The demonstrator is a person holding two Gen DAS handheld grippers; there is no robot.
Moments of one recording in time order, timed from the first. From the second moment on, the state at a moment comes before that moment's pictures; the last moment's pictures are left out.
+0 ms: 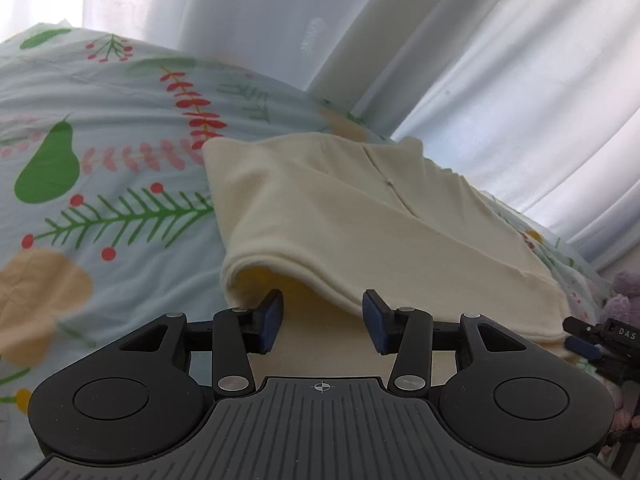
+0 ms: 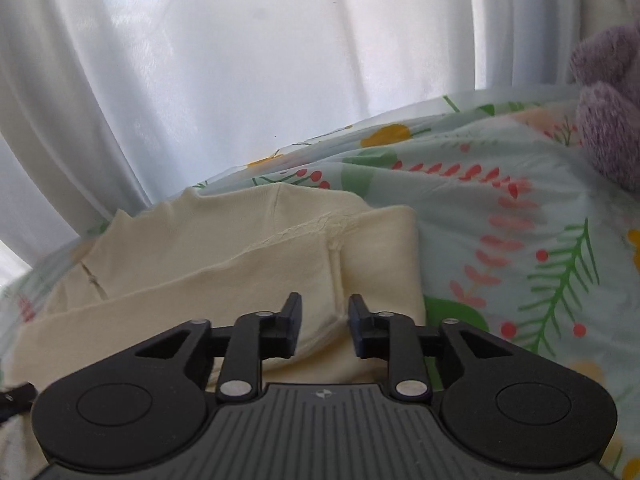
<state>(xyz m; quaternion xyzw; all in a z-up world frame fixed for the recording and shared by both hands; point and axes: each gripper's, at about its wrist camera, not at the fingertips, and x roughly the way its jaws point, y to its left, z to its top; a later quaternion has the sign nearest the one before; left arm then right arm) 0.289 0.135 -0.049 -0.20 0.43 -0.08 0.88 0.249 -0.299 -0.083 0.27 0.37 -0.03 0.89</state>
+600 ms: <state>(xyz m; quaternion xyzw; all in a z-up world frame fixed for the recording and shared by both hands) 0.330 0.100 -0.067 -0.21 0.43 -0.08 0.87 0.260 -0.305 -0.117 0.40 0.37 -0.04 0.84</state>
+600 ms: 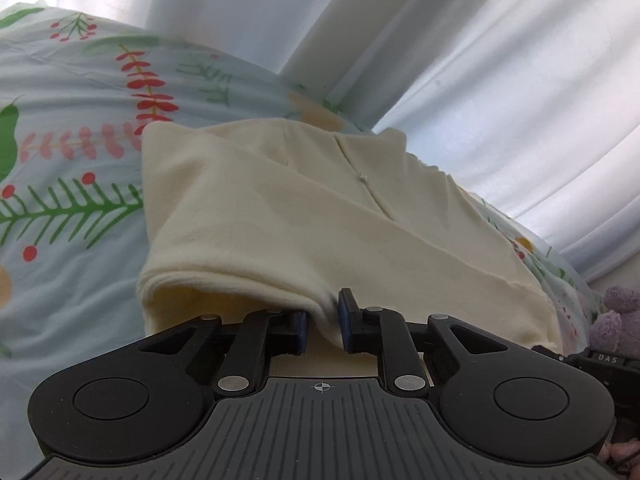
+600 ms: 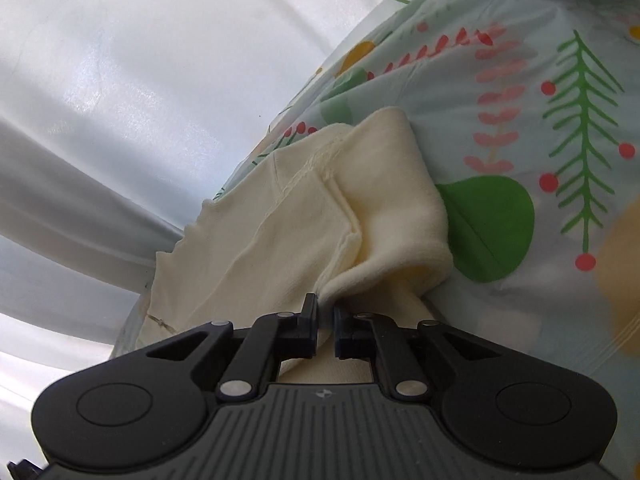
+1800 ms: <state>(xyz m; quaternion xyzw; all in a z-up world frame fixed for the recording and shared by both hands) 0.321 0.119 -0.051 -0.13 0.45 -0.06 0.88 0.270 -0.267 -0.090 0.04 0.37 -0.07 0.92</state>
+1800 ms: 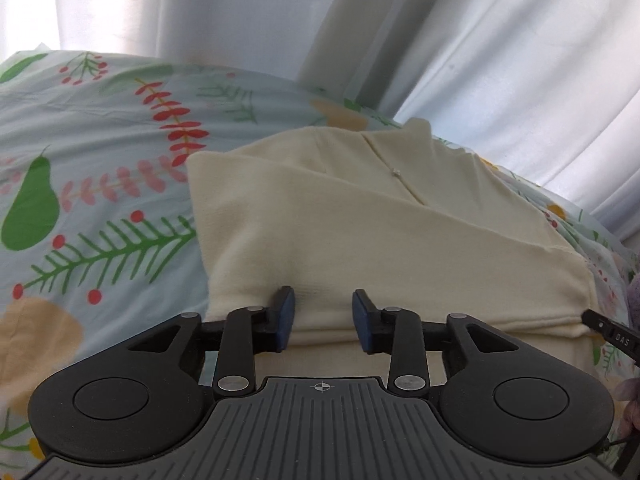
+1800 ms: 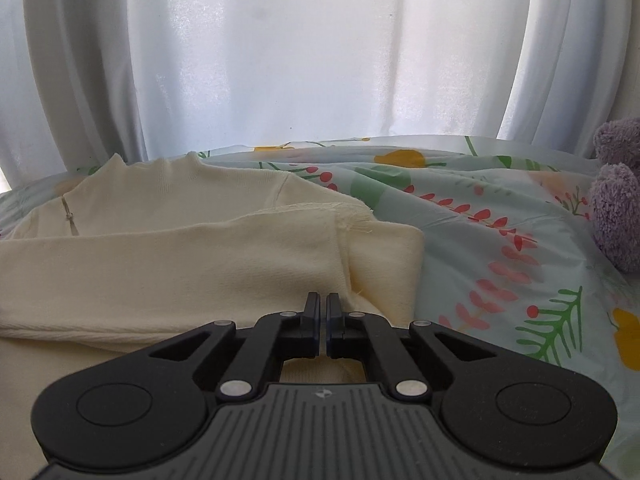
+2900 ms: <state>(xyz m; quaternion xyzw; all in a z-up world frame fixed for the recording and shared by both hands) 0.060 0.174 -0.053 -0.22 0.56 -0.14 0.79 -0.035 -0.337 -0.116 0.24 0.48 0.07 0.84</state>
